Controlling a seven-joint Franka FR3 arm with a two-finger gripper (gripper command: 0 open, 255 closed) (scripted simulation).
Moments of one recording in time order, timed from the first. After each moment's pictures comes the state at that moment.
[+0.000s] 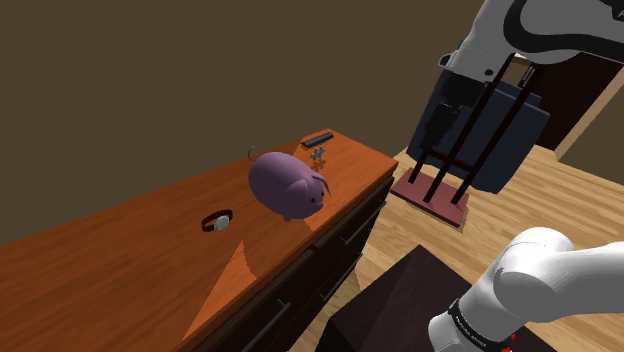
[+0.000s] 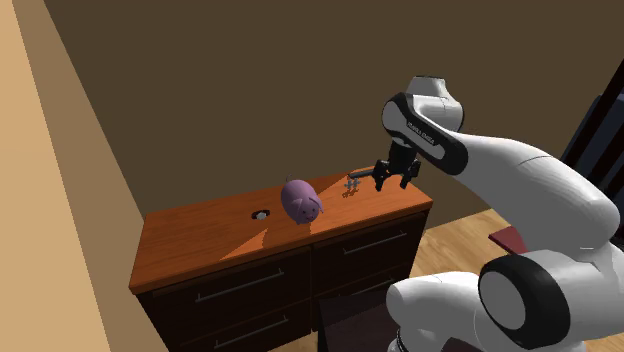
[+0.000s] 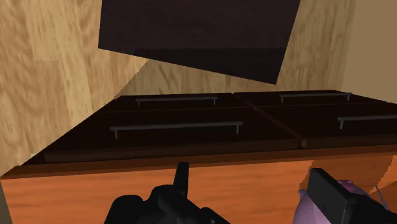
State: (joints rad) arm 0.01 -0.81 -0.04 -2.30 0.09 1.51 -0.17
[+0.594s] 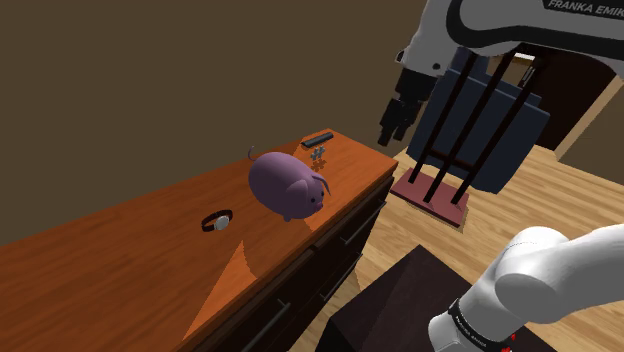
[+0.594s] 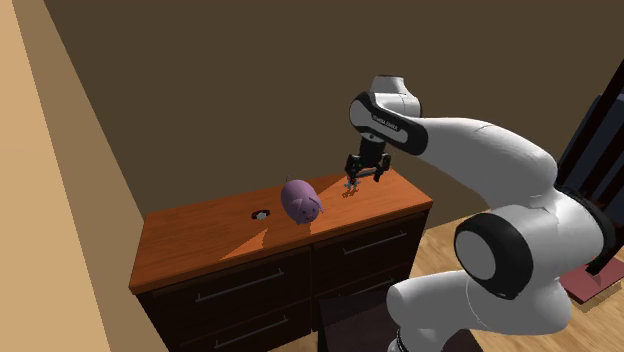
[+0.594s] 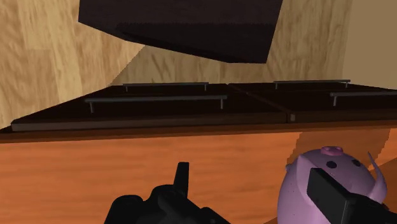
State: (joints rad) arm 0.04 -0.58 0.07 -2.17 0.14 1.60 -0.06
